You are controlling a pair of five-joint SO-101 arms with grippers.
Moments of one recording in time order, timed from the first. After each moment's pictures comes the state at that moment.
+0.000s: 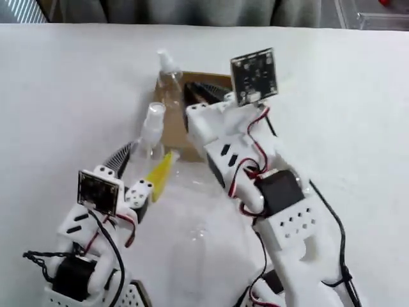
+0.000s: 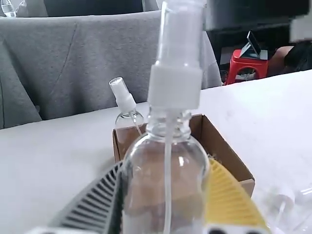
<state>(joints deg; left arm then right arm) 13.4 -103.8 78.9 46.3 -0.4 -31.6 -41.9 28.0 39.2 -6.9</state>
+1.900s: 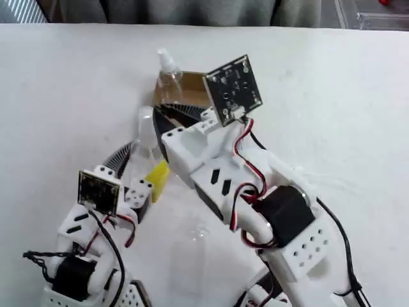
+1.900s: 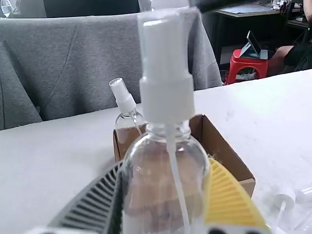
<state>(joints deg) 13.5 -103.8 78.9 46.3 -0.7 -41.5 -42.9 12.3 57.9 -7.1</state>
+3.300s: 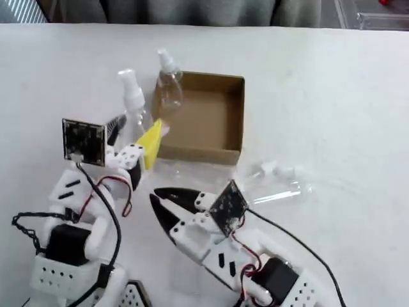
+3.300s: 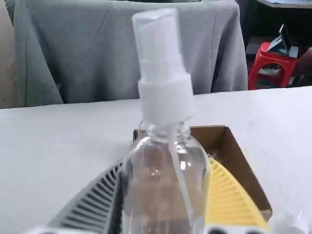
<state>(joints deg) 8.2 -74.4 59.4 42.1 4.5 -56.3 -96.8 84.7 30.9 -3.7</state>
